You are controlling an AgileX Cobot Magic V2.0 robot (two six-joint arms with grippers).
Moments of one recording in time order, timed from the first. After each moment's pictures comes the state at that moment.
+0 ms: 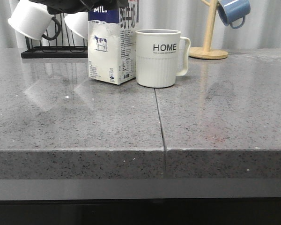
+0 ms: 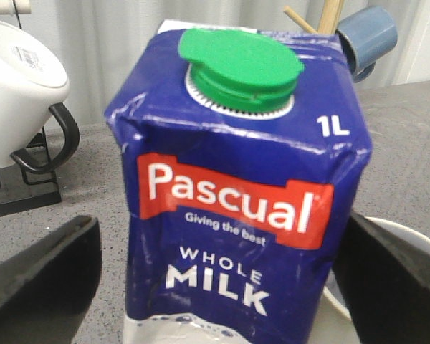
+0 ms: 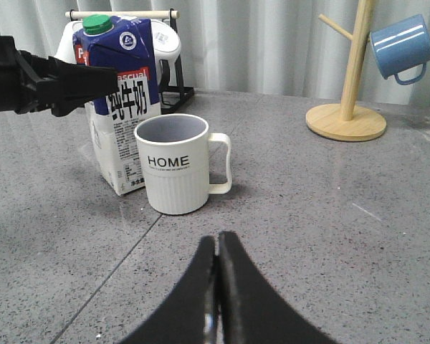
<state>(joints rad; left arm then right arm) -0.55 1.67 -1.09 -0.06 -0.35 0.00 0.36 0.42 -0.37 0.06 0.11 0.03</state>
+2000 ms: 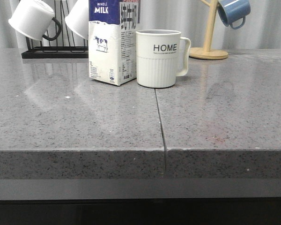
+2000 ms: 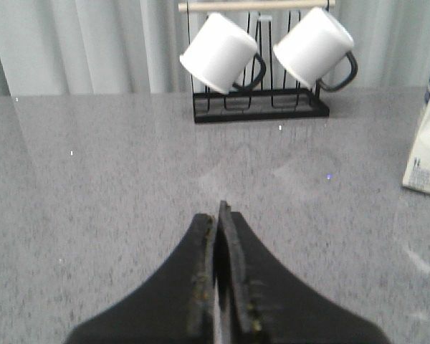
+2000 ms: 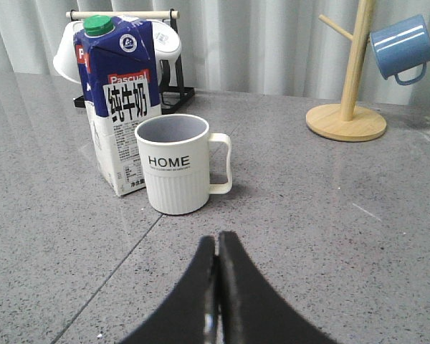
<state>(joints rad) -0.05 0.38 -0.24 -0.02 0.05 0.08 0.36 0.42 -0.37 0.06 0.11 0.03</state>
